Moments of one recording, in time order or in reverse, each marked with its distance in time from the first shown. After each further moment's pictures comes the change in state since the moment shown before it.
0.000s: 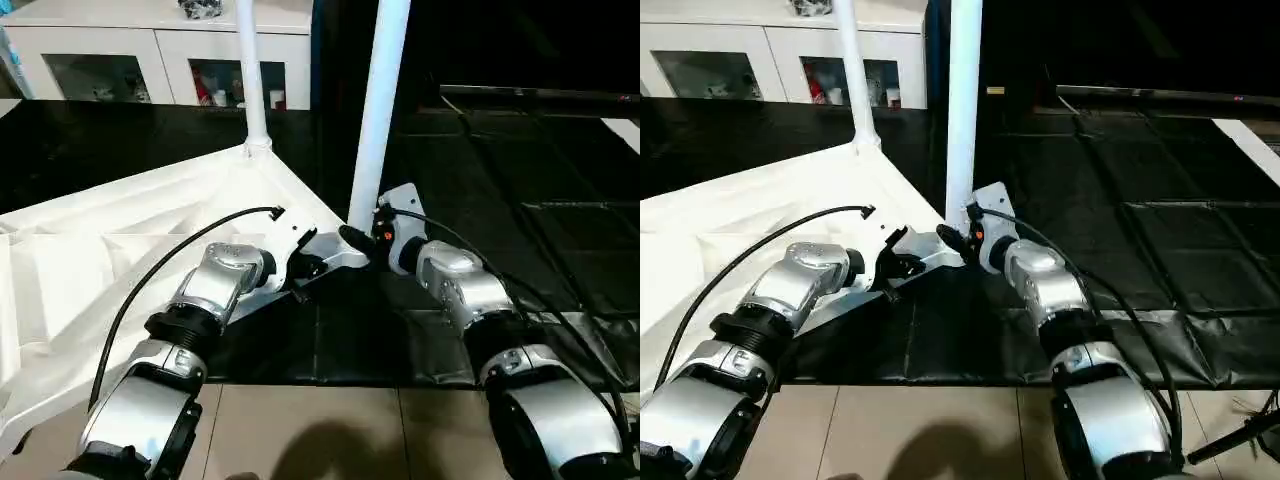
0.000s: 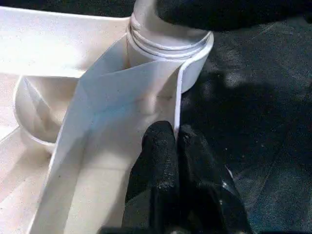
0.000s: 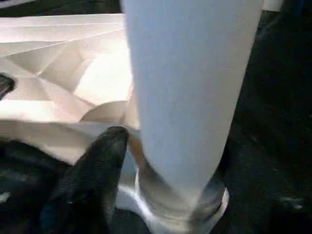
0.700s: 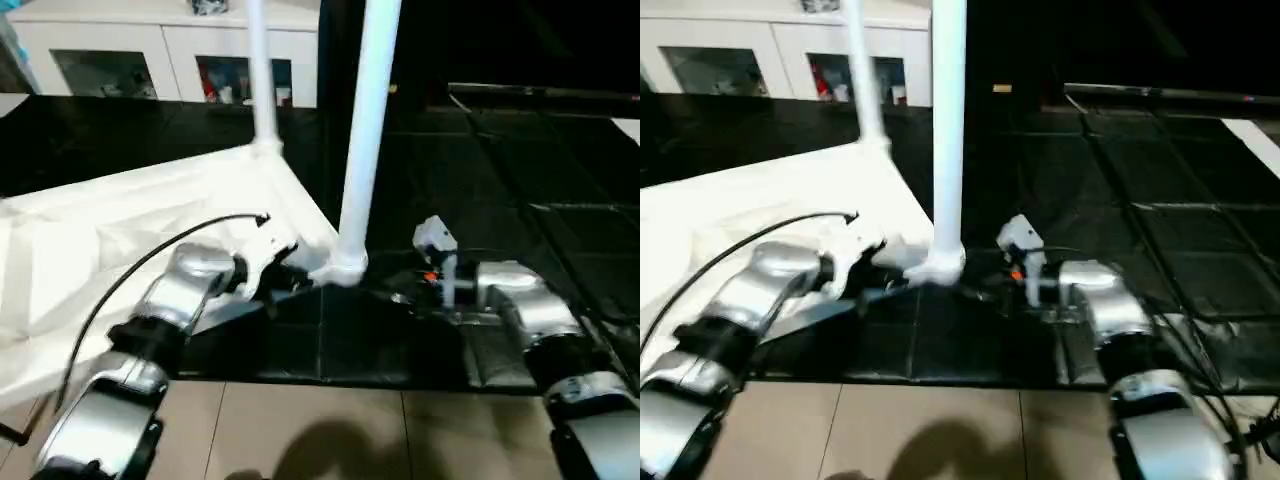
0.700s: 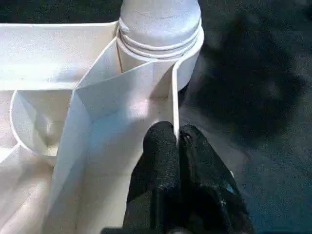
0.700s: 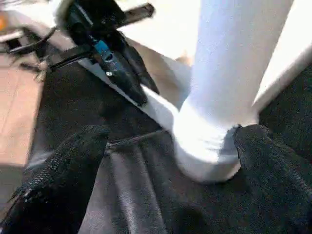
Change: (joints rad) left arm 0.098 0.179 -0.085 -0.121 -0.009 -0.168 -0.339; right arm 0.106 -0.254 0.081 -0.139 0.029 -0.060 0.655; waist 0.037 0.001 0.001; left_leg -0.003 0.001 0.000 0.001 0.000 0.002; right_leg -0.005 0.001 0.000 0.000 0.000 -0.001
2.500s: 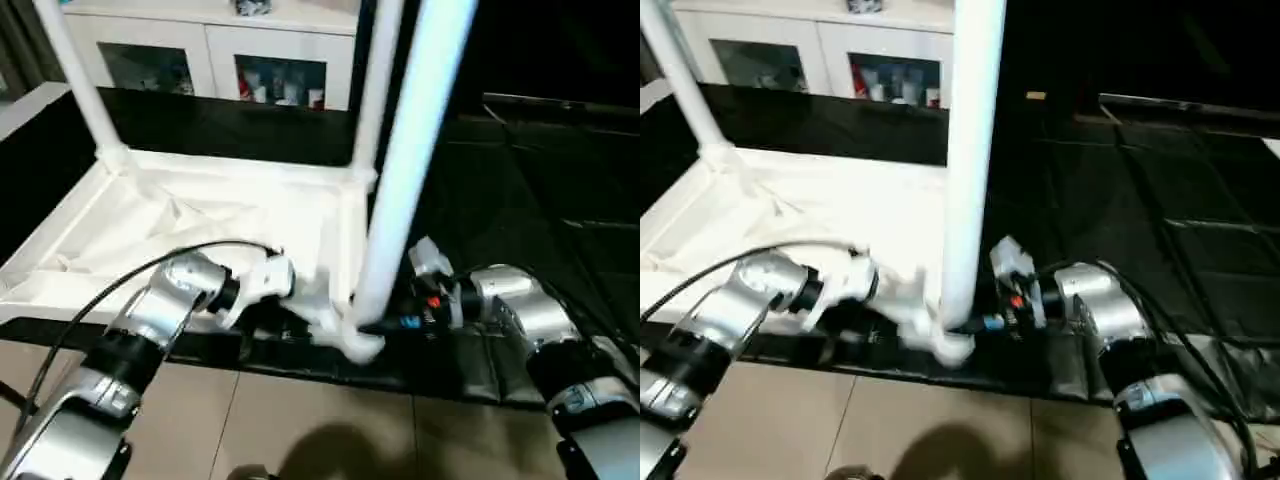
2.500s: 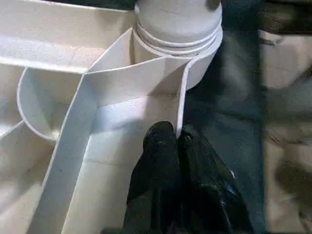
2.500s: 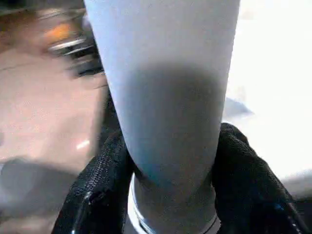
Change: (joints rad) left arm 0.016 0.031 -0.066 -0.072 -0.003 0.013 -0.150; right arm 0.032 0.051 0.043 -0.030 0.070 0.034 0.042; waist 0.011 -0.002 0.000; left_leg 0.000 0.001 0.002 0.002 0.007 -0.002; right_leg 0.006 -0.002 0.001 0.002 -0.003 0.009
